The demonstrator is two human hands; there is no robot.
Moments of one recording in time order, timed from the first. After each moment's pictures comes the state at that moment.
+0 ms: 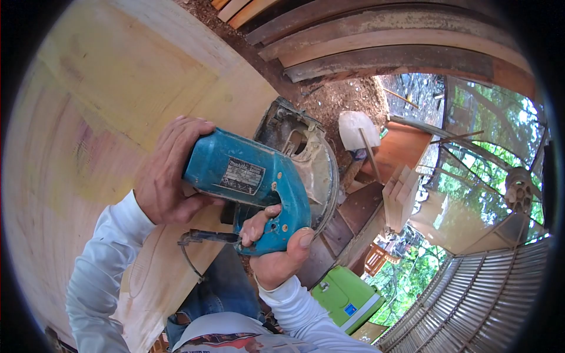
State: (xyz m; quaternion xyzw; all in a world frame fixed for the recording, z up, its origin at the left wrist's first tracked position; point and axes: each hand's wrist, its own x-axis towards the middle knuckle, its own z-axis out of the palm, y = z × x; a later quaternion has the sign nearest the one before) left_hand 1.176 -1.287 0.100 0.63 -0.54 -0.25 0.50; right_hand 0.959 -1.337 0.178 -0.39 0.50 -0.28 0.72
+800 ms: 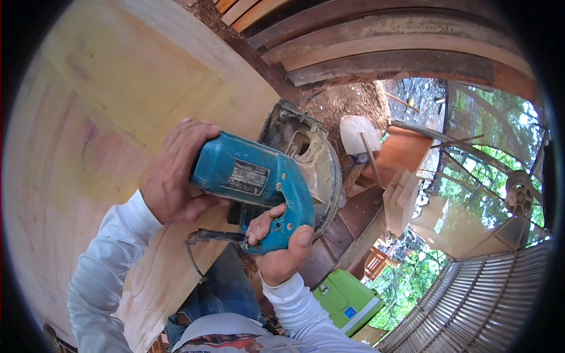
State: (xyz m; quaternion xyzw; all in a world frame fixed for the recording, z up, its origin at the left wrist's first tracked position) left_hand 1.174 -1.286 0.099 0.64 -0.54 -0.24 0.49; right_hand 0.954 -1.344 0.175 -0.41 0.47 -0.30 0.72
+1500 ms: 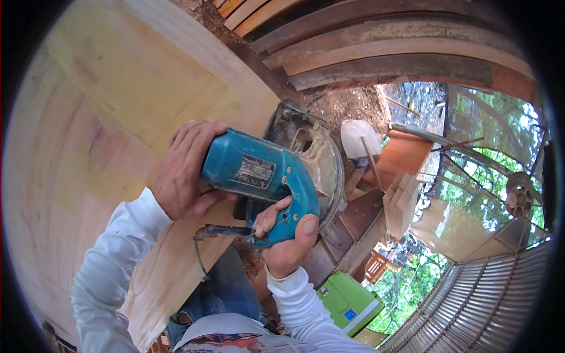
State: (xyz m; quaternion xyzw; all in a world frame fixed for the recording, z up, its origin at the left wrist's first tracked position) left_hand 1.172 -1.294 0.104 0.66 -0.52 -0.23 0.49; right_hand 0.964 -1.359 0.178 -0.46 0.50 -0.28 0.68
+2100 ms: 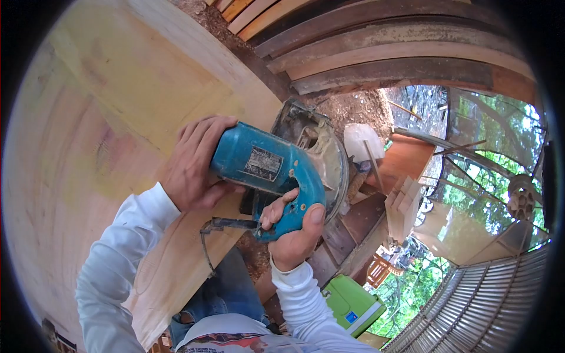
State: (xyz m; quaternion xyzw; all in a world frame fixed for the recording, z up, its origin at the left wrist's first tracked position) left_hand 1.173 -1.302 0.103 0.68 -0.51 -0.23 0.48; right_hand 0.973 -1.370 0.177 -0.44 0.49 -0.29 0.69
